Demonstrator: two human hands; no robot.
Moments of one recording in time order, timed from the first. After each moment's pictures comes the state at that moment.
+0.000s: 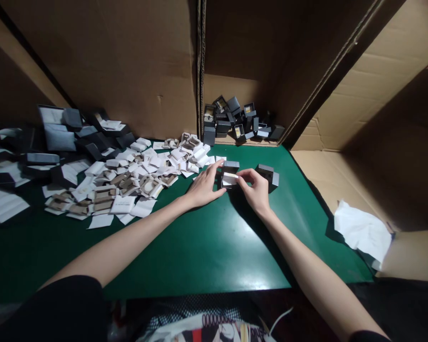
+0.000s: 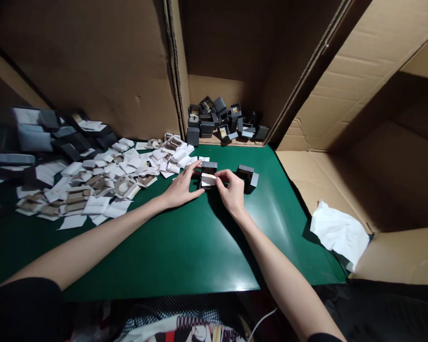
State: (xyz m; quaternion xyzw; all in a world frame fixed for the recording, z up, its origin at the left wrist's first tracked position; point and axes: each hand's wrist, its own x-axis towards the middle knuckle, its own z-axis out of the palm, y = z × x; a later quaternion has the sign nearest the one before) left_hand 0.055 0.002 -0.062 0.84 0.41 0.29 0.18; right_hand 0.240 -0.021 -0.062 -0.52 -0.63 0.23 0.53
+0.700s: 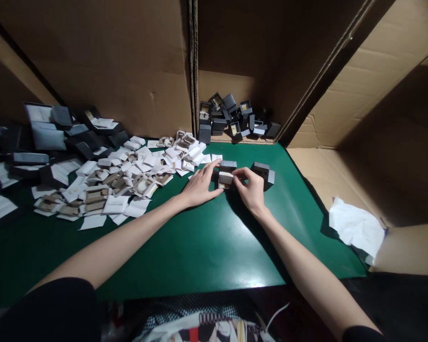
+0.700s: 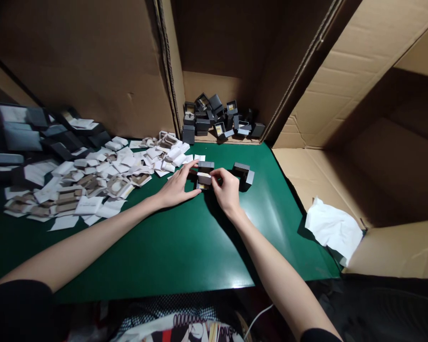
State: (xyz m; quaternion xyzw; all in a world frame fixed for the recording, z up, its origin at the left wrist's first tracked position) left_hand 0.056 0.002 -0.062 0.86 0.40 0.28 0.16; right_hand 0.241 -0.023 -0.058 -0.52 -0.67 0.16 0.50
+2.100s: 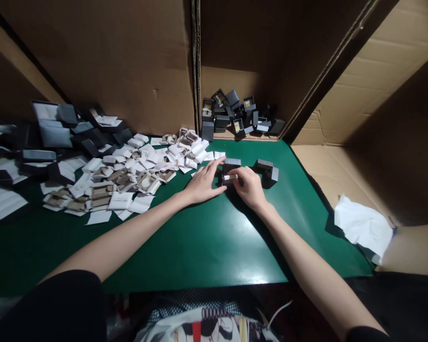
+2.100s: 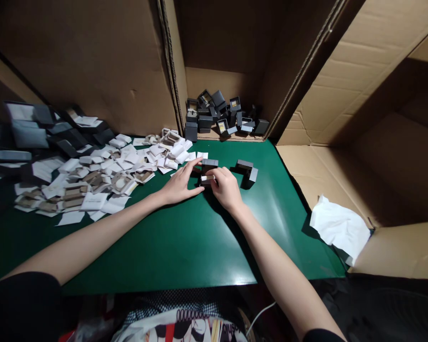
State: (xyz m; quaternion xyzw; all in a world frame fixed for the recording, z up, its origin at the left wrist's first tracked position) left_hand 0.057 0.001 -0.059 0.86 0.39 0.27 0.18; right_hand 0.245 -0.018 -0.066 -0.46 -0.78 0.09 0.41
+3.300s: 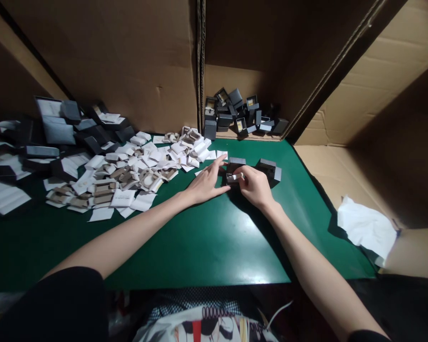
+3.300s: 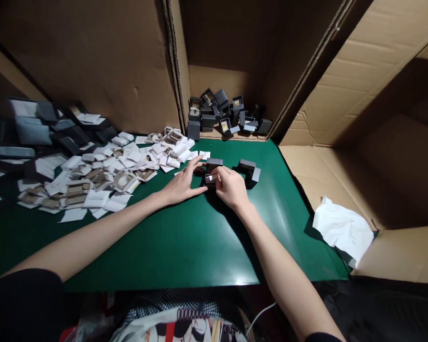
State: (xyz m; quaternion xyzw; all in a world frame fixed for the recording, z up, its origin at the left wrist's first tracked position) left_hand 0.058 -0.002 -0.061 0.86 0.37 0.29 0.21; right_hand 0.253 -0.020 -0.060 -0.49 -0.80 0.05 0.35
